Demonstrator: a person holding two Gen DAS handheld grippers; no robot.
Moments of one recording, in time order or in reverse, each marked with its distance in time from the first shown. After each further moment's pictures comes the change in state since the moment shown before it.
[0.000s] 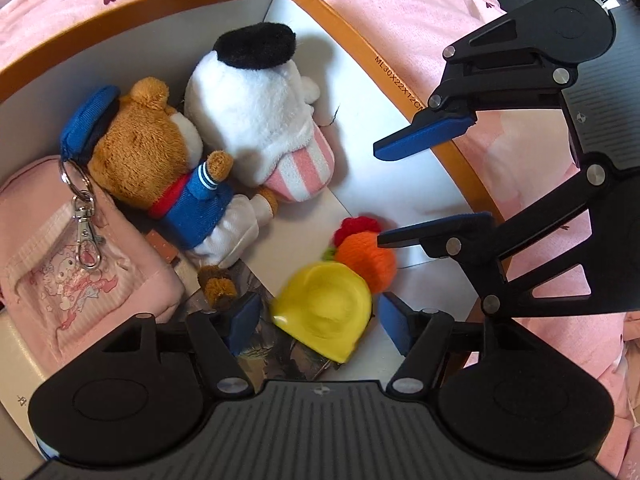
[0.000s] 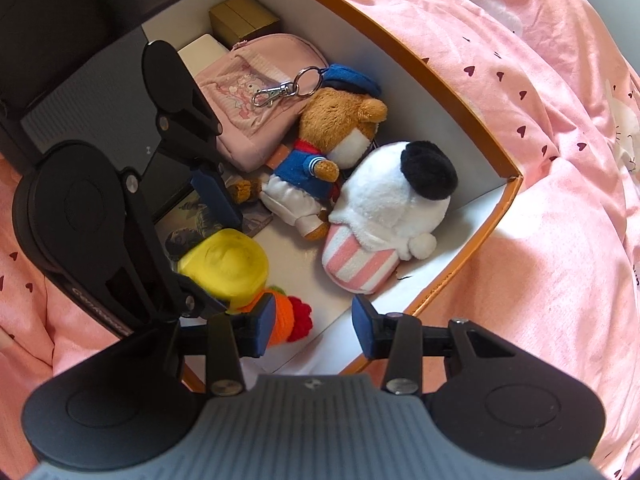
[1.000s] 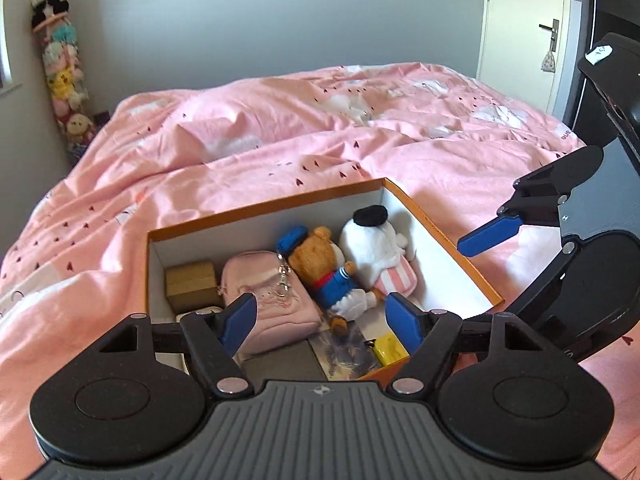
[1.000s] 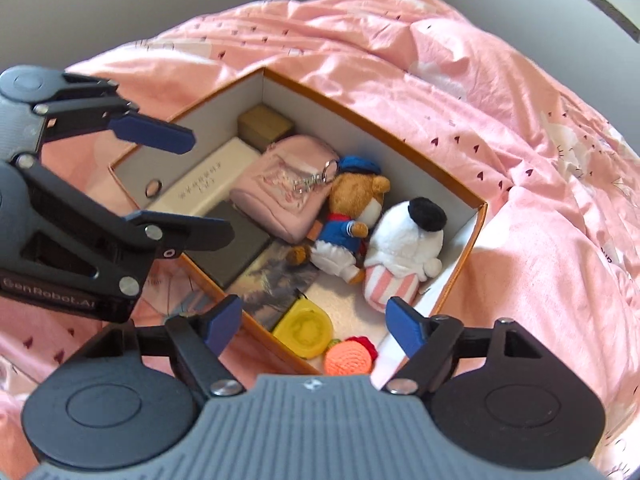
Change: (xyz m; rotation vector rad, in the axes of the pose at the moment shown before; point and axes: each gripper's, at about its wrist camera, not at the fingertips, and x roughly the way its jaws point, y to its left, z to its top) left arm -0.111 -0.081 -0.080 -0.114 -0.613 0.582; right arm -0.064 0.064 -0.038 0.178 -0.330 -0.075
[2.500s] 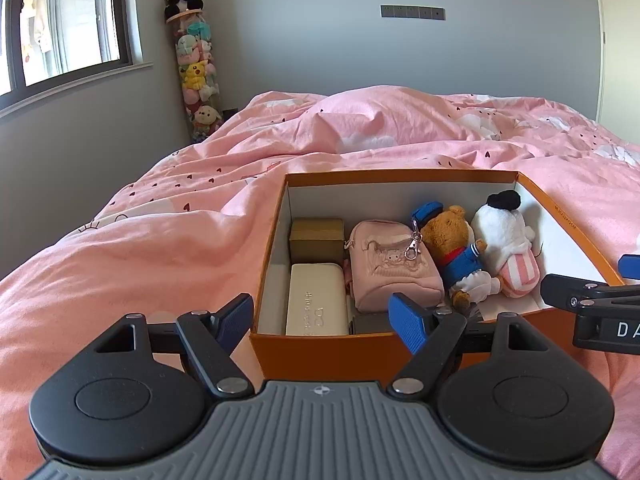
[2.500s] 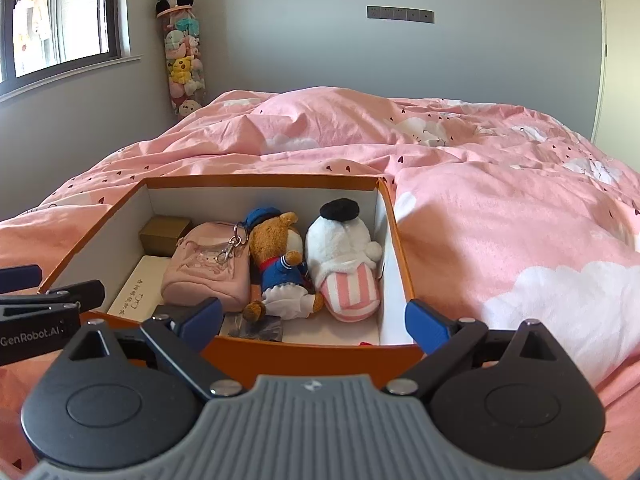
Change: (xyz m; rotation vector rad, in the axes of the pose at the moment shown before) left arm 0.009 0.023 -0.072 -0.188 -0.087 0.325; right arm 0.017 0.040 -0.075 0.507 -0.395 -0.310
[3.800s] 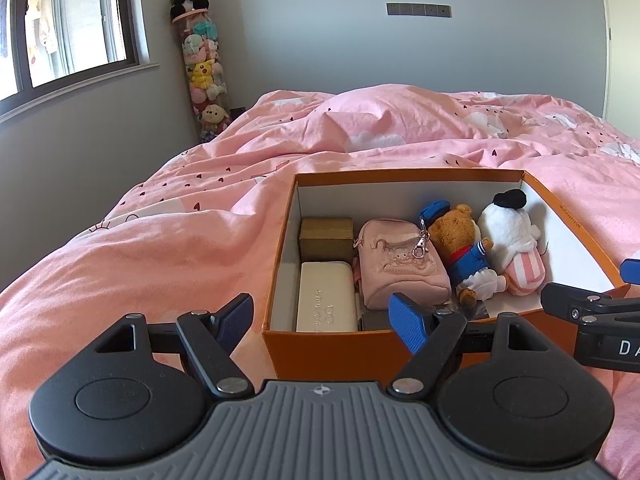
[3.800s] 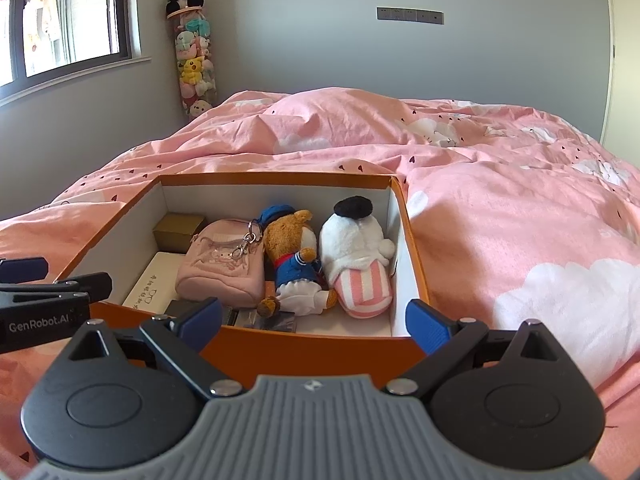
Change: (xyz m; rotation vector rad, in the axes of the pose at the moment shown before) left arm -0.006 0.002 0.002 0.001 0.011 0.026; right arm -0.004 0.004 -0.003 -0.012 -0.004 0.033
